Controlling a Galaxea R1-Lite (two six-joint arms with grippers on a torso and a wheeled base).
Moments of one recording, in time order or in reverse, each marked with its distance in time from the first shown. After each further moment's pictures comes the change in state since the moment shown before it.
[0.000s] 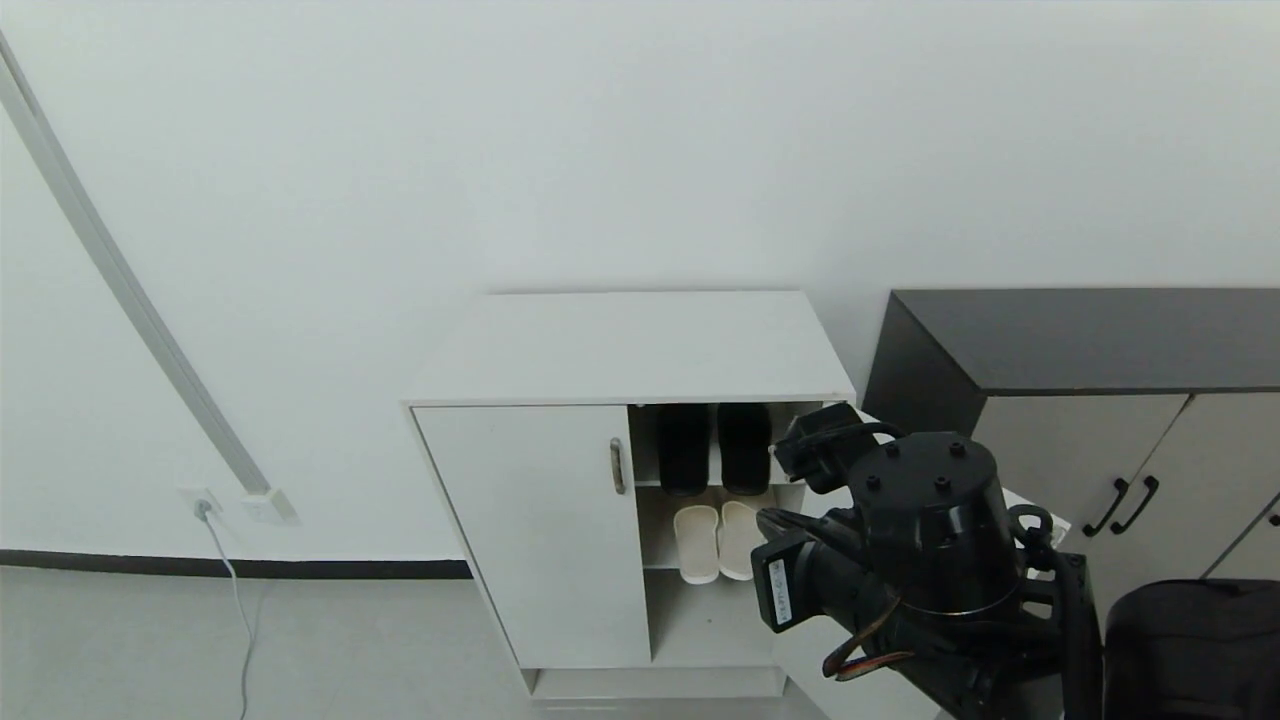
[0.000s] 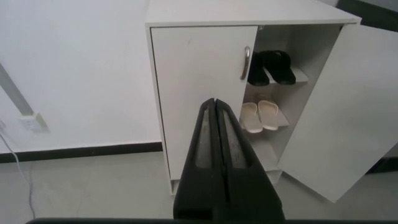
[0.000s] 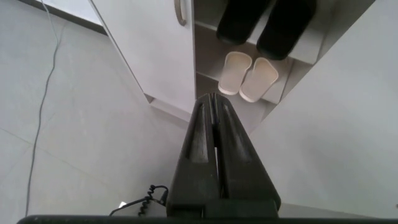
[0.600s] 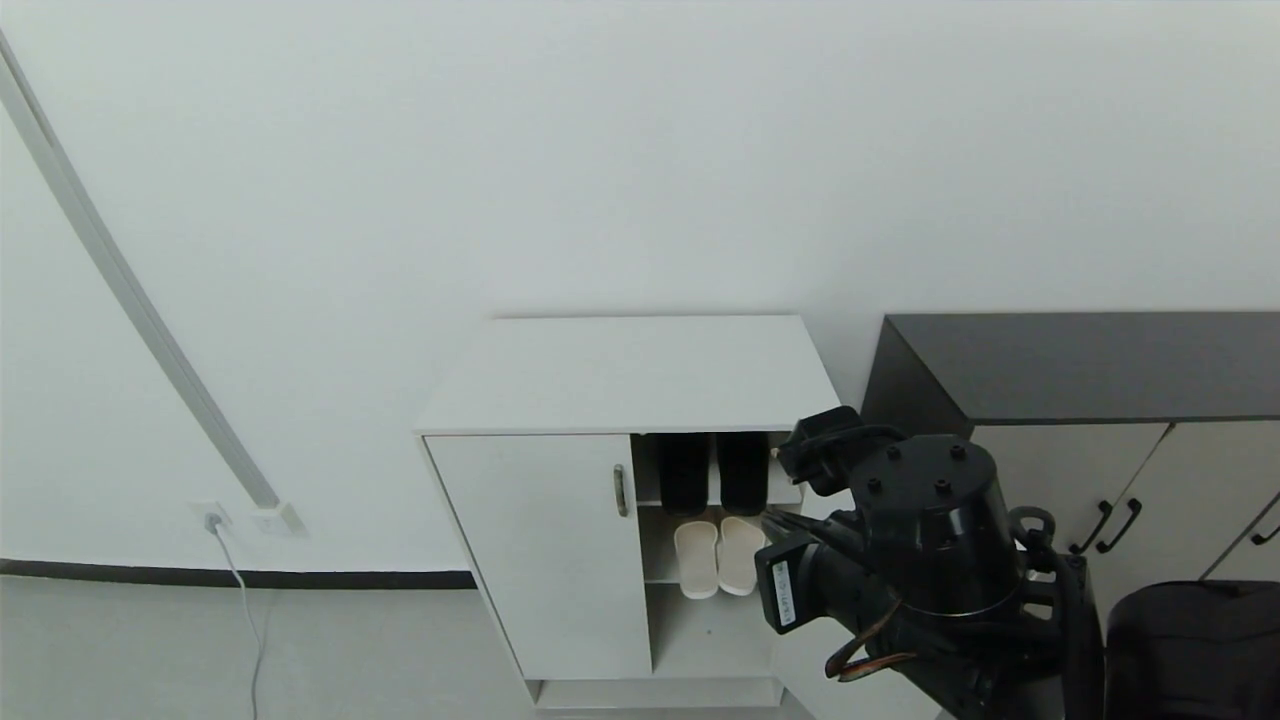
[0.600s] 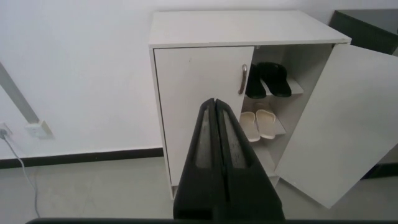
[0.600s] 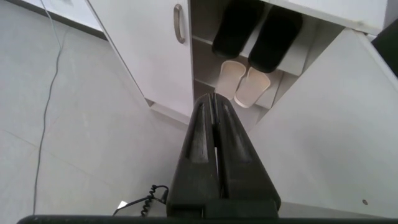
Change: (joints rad) left arm 0.000 0.000 0.000 0.001 0.000 0.000; right arm -0.006 0.001 0.008 0.000 -0.004 -0.001
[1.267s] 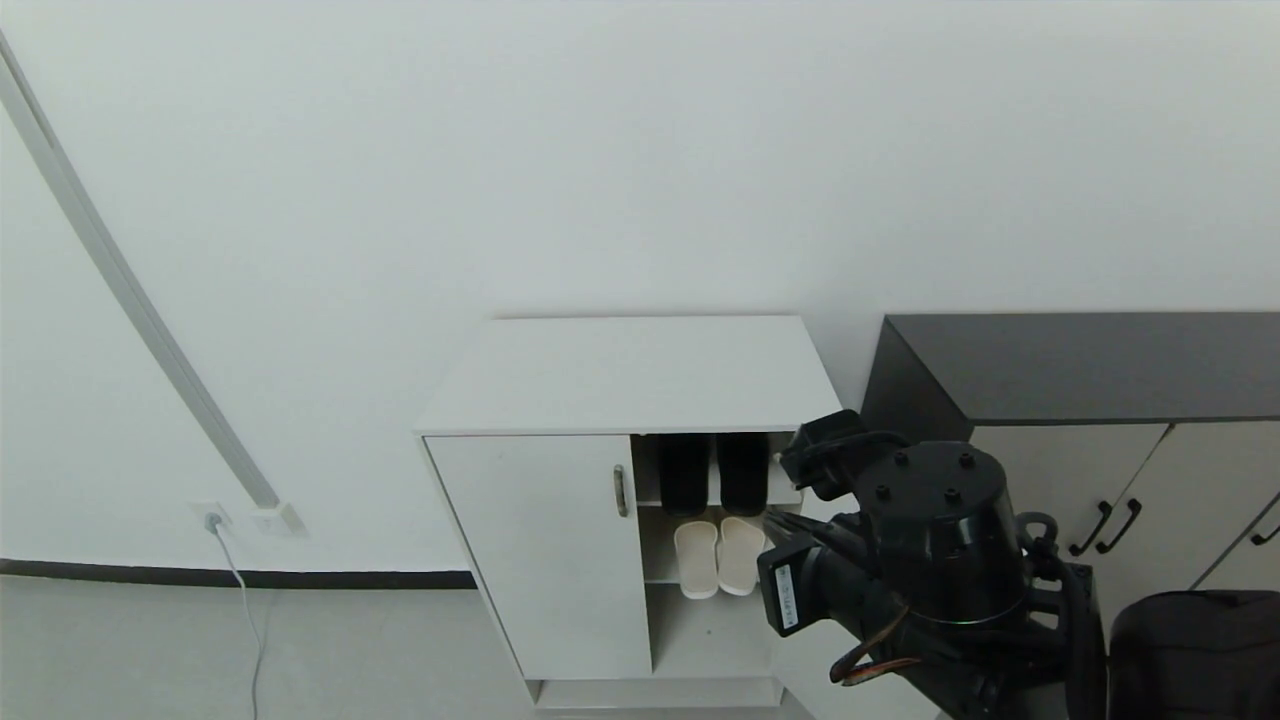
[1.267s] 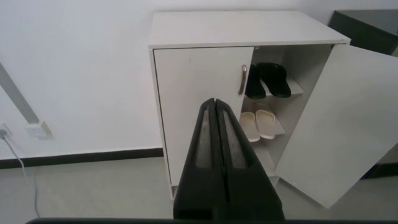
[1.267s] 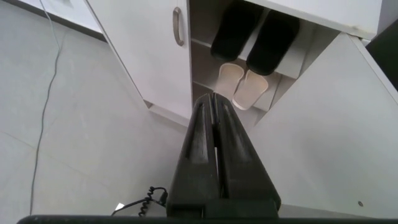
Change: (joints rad) left arm 0.000 0.000 0.000 0.000 0.000 0.000; right arm -0.001 0.001 0.029 -0.050 0.000 -0.022
